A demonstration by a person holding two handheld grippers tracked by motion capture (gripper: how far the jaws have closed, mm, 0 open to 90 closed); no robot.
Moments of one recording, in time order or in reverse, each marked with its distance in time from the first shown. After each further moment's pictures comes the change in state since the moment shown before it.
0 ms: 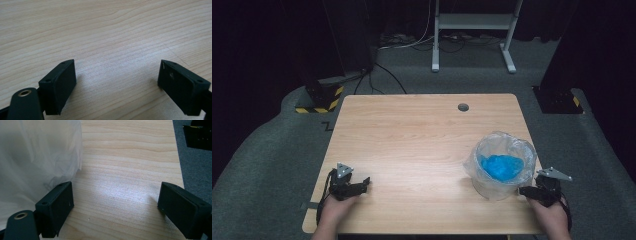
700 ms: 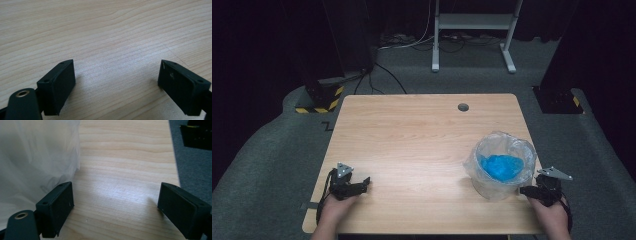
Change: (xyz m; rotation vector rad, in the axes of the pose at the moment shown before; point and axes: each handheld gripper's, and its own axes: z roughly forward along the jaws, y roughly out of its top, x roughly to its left) left arm 0.001 0.001 0.001 0.002 -0.009 0.005; right arm -0.001 0.003 -0.002 -0.009 -0.020 0.006
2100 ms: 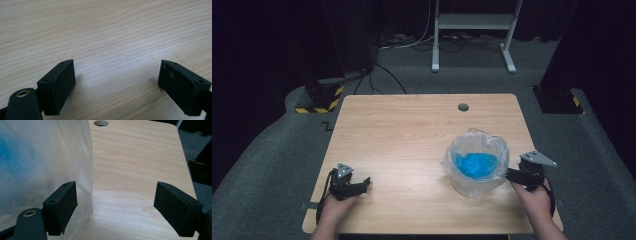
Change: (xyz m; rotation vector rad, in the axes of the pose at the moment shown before) left arm -0.001 0.000 -0.001 0.001 0.000 0.001; right arm 0.061 0.061 -0.011 -0.164 0.073 -0.093
